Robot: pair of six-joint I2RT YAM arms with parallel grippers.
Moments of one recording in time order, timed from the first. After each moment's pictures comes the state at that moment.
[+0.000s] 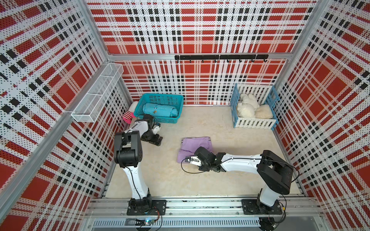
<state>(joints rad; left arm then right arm) 0.09 1.97 1.37 -0.79 -0.08 0.39 0.97 1.73 0.99 -0.29 0.14 -0.55</state>
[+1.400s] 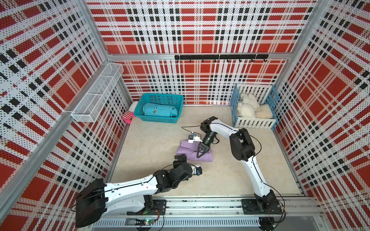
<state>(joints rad) -1.10 1.07 0.47 -0.22 -0.60 0.75 0.58 2.47 2.05 -1.53 -0.86 -0.81</state>
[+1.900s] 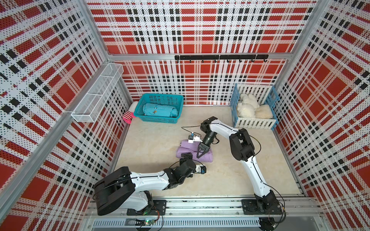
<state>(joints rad) -1.00 1.37 0.44 0.19 -0.54 0.90 0.58 2.49 2.06 -1.55 -0.87 -0.81</state>
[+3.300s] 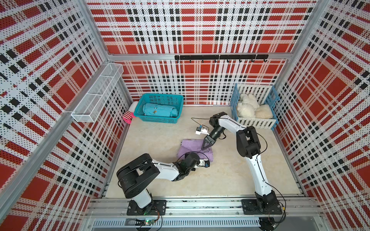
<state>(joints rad) -0.92 1.65 0.55 0.37 -0.42 0.96 0.38 2.44 2.07 -1.50 -0.90 -0.75</state>
